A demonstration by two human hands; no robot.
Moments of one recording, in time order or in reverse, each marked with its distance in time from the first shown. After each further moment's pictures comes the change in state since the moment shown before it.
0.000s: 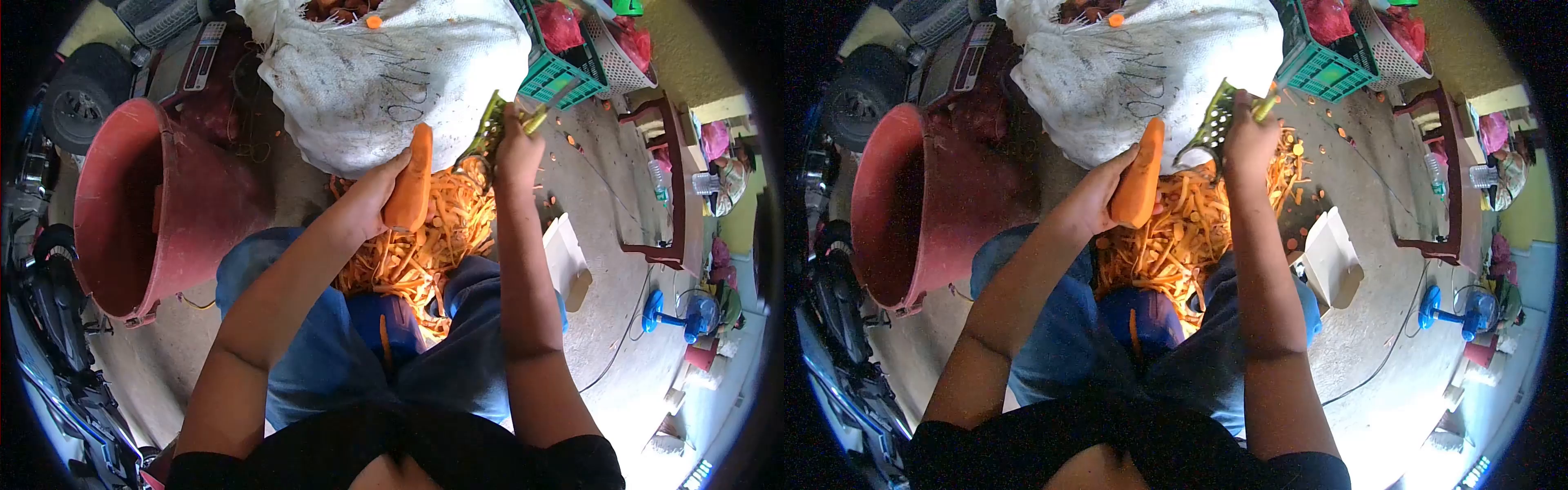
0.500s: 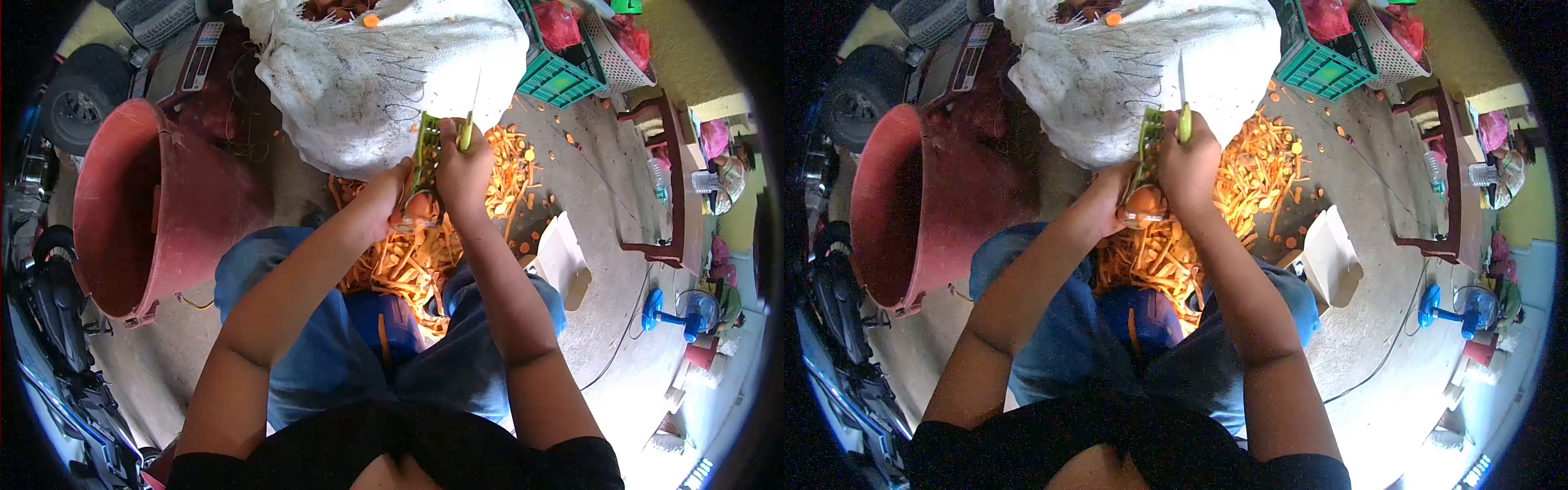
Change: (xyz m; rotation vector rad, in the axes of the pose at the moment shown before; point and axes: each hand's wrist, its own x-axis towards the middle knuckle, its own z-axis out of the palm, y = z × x) left_hand 0.024 -0.020 -0.011 -0.039 -0.016 -0.003; right_hand -0.055 -0.004 0.024 -0.292 -0.227 -0.177
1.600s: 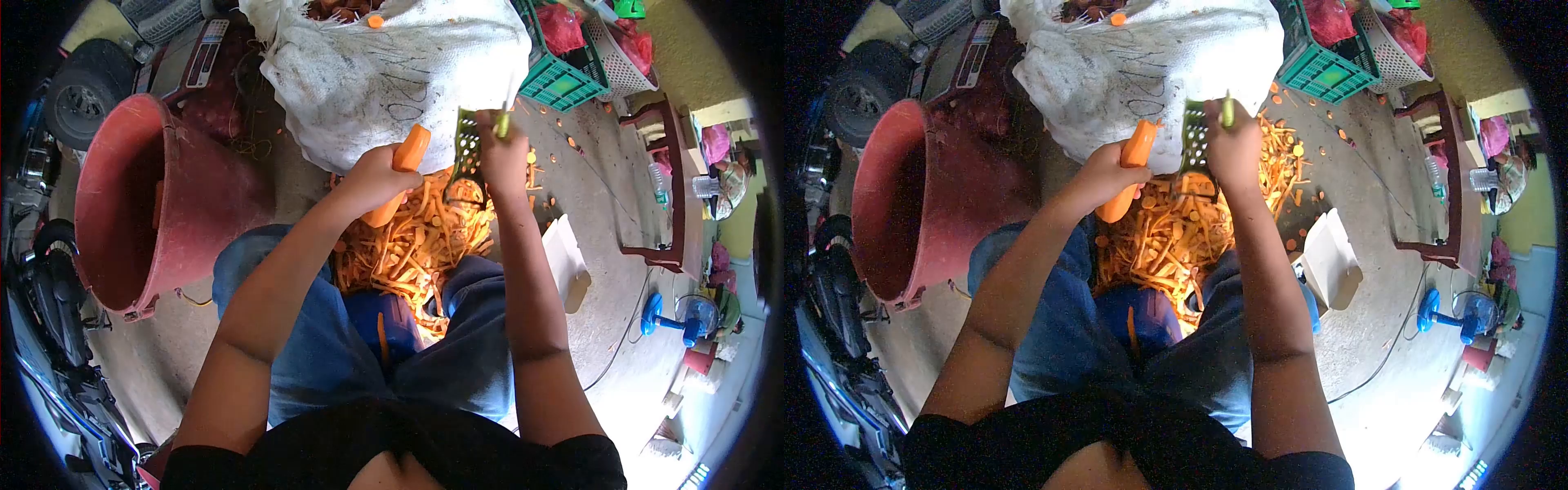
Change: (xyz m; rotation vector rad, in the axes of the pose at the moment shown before) left_hand -0.015 0.033 0.001 0.939 0.028 0.337; right_hand 0.029 0.015 -0.034 0.042 -0.036 -0.117
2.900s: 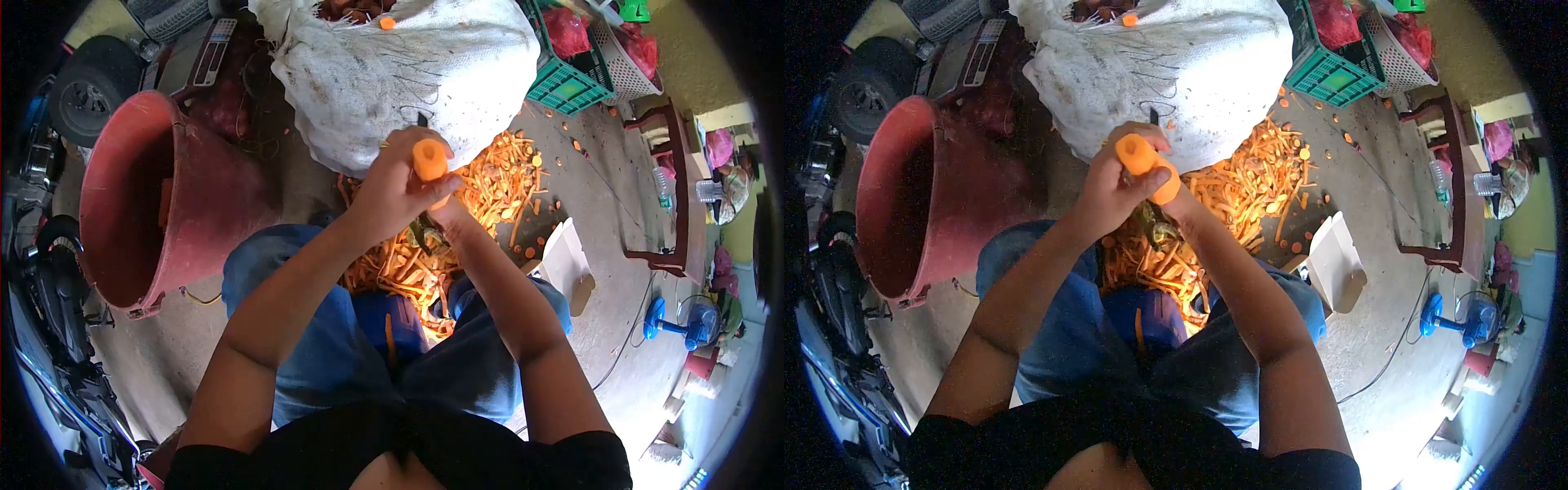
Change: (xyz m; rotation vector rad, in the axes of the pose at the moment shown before) left_hand -0.023 0.020 0.006 0.307 0.258 0.854; right_hand -0.052 0.061 0.073 0.982 -0.815 0.023
